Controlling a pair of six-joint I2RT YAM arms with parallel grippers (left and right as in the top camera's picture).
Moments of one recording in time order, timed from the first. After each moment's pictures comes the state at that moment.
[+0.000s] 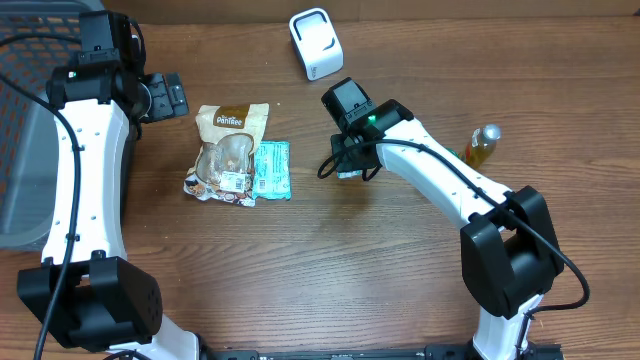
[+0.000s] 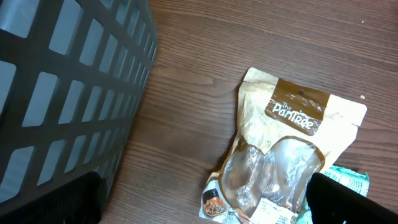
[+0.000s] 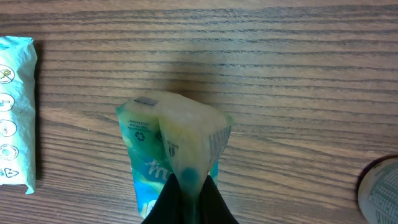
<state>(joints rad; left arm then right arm) 0.12 1.77 1.73 -1.06 -0.11 -0.16 0.56 1.98 1.56 -0.89 0.11 0.41</state>
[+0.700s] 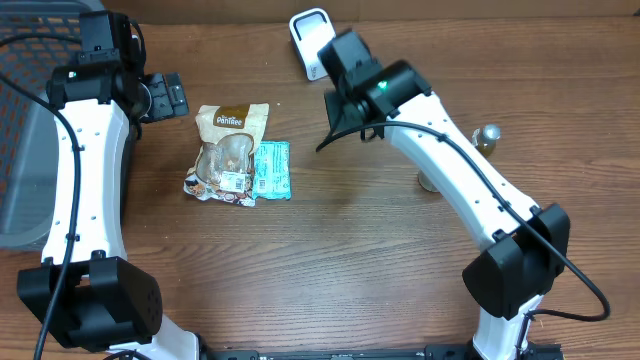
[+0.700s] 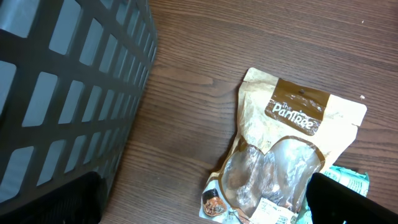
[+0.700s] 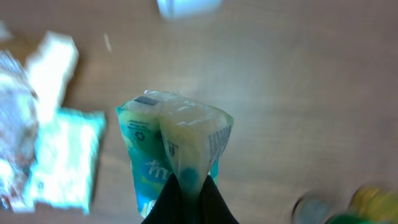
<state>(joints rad) 0.12 1.77 1.73 -1.06 -0.11 -0.16 0.57 1.98 1.95 -1.06 0.23 0.32</state>
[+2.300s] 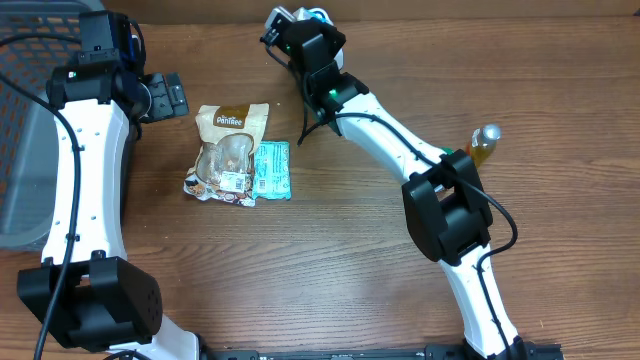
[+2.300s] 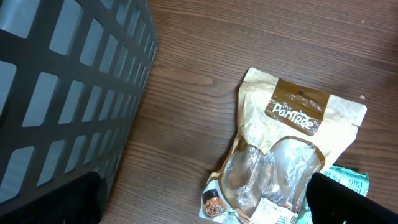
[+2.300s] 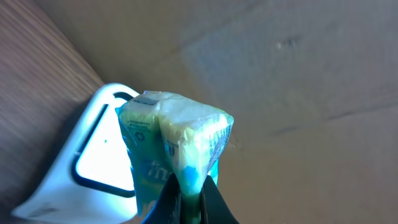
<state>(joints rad) 0.12 1.77 1.73 -1.06 -0.11 -0.16 0.56 2.39 2.01 -0.03 0.54 -0.77</state>
